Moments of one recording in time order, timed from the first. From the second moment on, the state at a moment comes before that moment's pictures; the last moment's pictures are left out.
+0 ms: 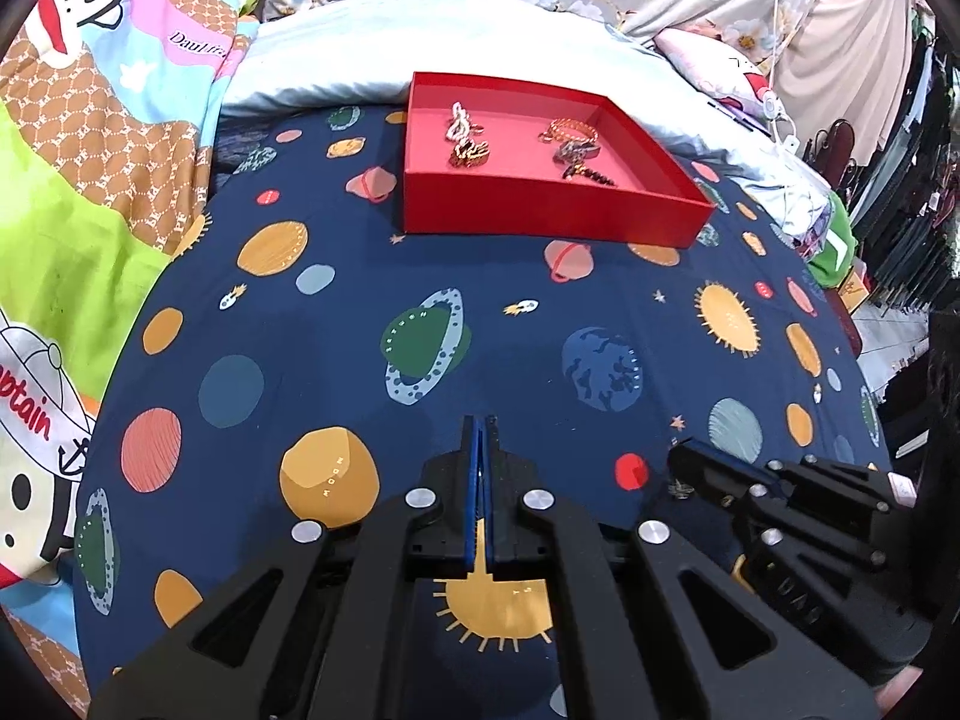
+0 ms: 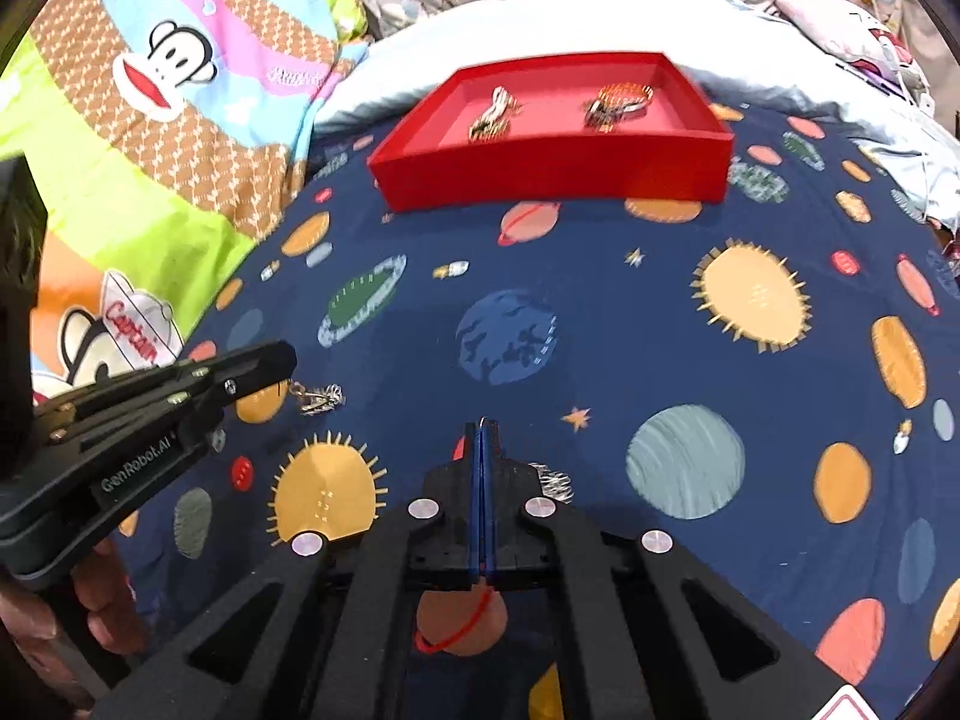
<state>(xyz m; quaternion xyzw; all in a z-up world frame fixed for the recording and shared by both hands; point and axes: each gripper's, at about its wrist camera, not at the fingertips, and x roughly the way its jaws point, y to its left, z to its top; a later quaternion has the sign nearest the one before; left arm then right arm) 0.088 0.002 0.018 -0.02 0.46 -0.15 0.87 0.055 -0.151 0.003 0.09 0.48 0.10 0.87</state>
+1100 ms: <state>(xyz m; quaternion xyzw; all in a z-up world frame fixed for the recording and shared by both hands) 0.242 -0.070 0.097 0.00 0.39 -0.21 0.90 0.215 -0.216 0.100 0.12 0.39 0.12 0.91</state>
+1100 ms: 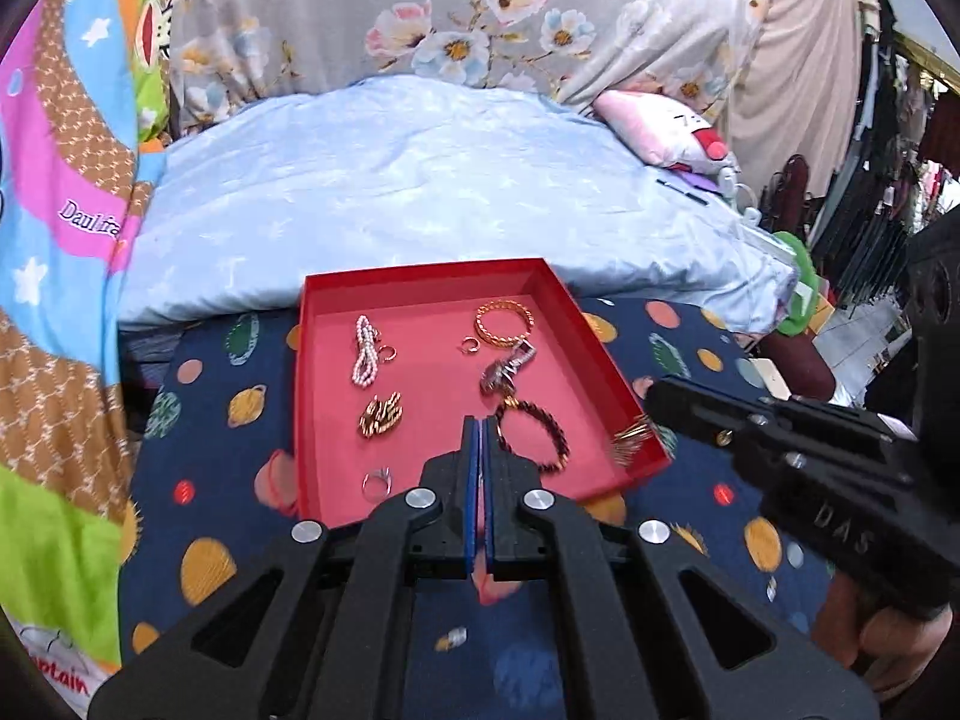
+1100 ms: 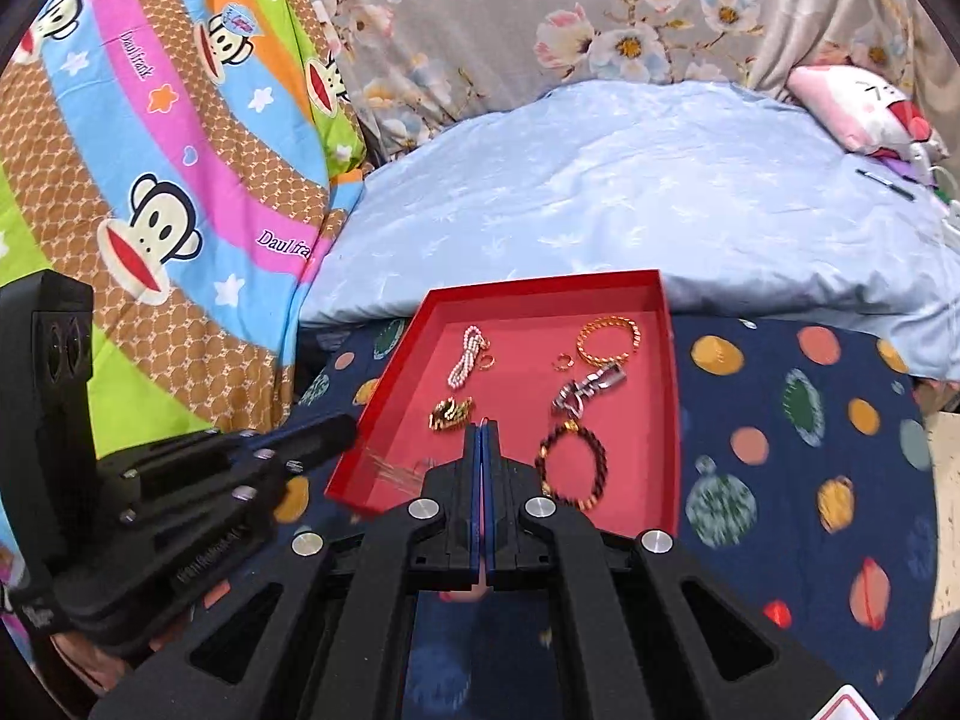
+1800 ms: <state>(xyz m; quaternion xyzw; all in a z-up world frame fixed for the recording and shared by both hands) 0.292 -0.034 0.042 -0.01 0.43 -0.15 0.89 0.342 -0.186 0.016 0.09 0.49 0.14 0.85</state>
